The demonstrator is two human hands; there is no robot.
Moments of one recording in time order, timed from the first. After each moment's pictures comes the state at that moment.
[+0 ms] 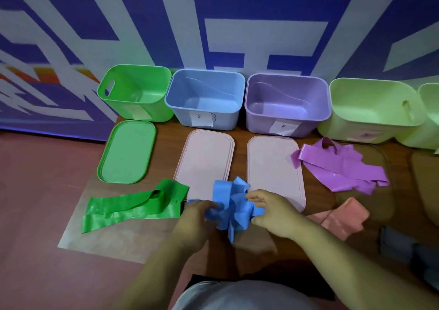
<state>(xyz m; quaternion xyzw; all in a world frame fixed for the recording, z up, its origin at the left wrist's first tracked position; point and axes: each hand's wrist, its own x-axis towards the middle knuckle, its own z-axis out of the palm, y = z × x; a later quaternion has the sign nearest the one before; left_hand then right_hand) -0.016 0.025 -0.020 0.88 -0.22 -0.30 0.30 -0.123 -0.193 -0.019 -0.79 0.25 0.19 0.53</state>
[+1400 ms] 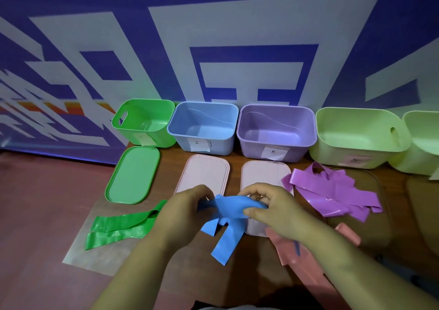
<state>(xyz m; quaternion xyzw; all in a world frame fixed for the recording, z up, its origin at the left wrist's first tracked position) -0.010 -0.024 0.112 0.90 -0.31 -0.14 0.26 -0.117 -0.235 0.081 -0.78 0.14 0.04 0.61</state>
